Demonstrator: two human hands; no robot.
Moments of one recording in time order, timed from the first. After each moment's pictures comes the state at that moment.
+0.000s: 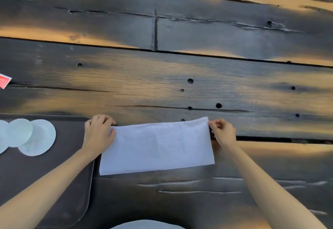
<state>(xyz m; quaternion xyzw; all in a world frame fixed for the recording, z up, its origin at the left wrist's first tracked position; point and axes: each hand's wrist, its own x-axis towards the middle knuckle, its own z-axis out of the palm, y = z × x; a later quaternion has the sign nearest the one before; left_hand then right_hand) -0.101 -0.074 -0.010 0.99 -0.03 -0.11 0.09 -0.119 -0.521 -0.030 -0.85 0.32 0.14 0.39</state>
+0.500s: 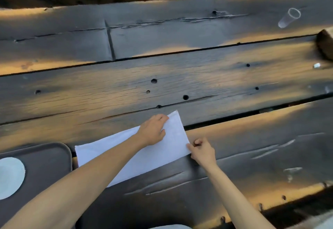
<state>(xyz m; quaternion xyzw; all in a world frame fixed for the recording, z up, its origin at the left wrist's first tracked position) -0.075 -0.320 0.001 0.88 -0.32 -0.32 0.16 -0.230 -0.505 -0.021 -0.76 0.46 0.19 0.42</state>
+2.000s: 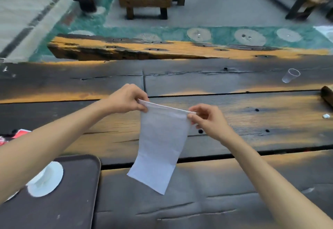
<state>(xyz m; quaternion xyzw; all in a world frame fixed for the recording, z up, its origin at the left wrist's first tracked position) 0.018 -0.200 0.245 0.90 -0.34 -0.14 0.23 -0.107 -0.485 0.210 -0.83 0.04 0.02 0.56</state>
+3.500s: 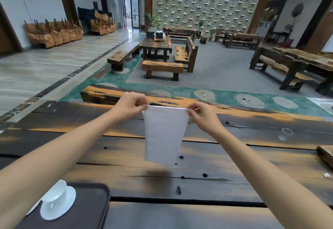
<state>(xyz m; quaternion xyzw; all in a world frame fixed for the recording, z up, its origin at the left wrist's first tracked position) -0.024 -0.137 0.362 0.91 -0.25 0.14 0.29 -0.055 -0.438 0.331 -0.90 -0.10 -0.18 0.37</state>
